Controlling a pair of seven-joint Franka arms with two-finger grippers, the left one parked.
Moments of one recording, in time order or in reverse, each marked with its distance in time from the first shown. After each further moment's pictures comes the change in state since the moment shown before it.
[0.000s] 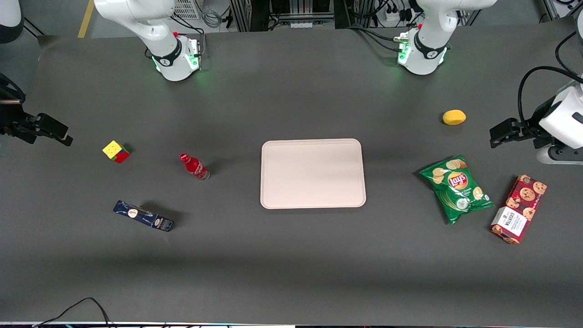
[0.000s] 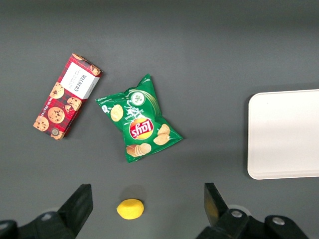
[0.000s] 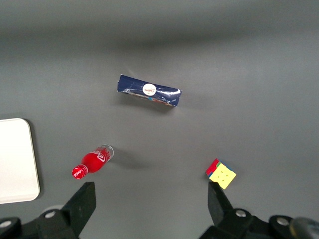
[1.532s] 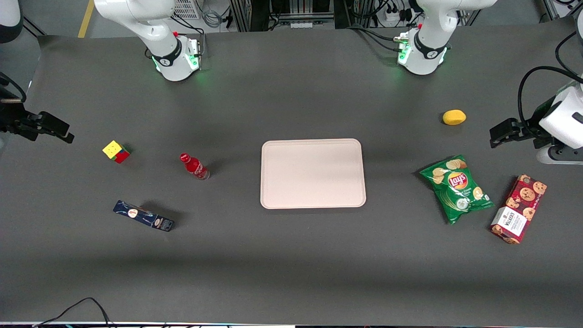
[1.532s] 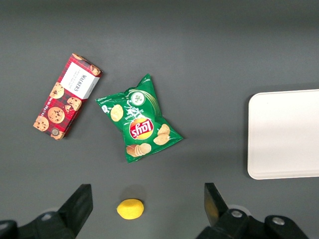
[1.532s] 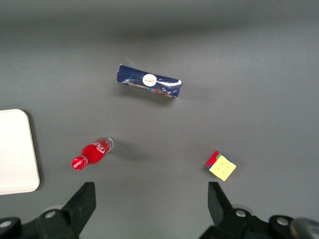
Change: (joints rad) arm -0.004 -0.001 0.009 0.001 0.000 -0.038 -0.001
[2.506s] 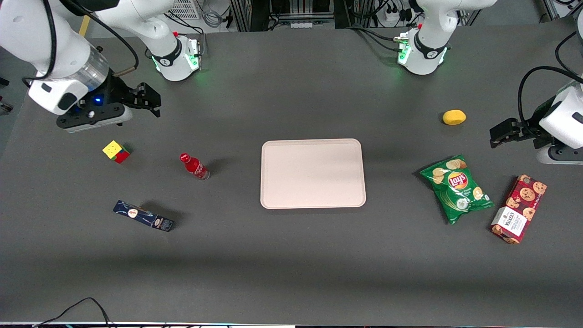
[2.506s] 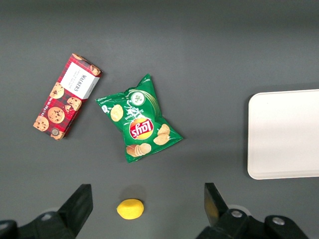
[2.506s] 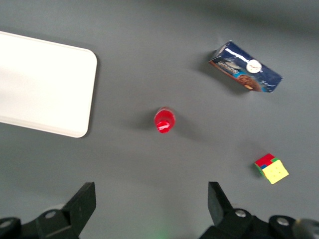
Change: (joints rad) arm 0.363 -0.006 0.007 -0.004 0.013 -0.071 0.058
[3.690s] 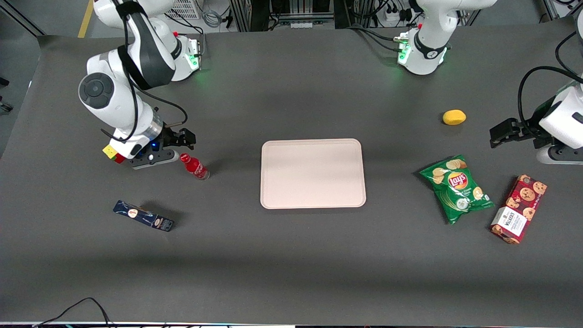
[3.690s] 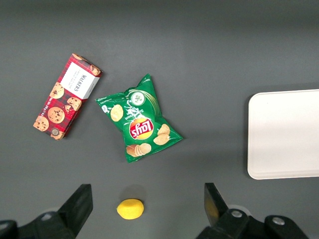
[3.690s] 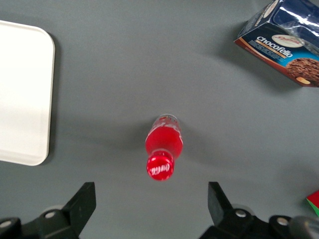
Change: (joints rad) arm 0.000 0.076 -0.009 -0.466 0.021 0.536 0.000
